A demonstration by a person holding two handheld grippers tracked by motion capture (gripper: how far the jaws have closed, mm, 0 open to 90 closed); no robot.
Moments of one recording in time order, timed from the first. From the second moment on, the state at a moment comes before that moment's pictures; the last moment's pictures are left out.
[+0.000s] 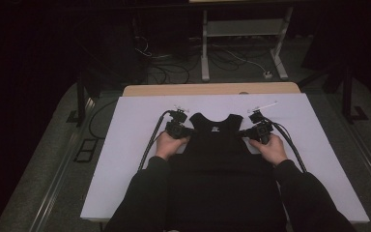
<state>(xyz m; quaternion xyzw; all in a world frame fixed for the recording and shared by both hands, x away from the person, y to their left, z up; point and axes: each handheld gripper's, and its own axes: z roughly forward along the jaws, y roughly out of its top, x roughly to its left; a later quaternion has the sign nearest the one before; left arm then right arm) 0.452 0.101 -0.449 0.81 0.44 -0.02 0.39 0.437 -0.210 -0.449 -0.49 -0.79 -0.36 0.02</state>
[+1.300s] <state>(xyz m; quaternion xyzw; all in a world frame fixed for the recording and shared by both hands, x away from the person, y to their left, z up) 0.422 0.119 -0.410 0.80 0.41 0.00 0.43 0.410 -0.226 -0.405 -0.47 -0.77 -0.44 0.03</state>
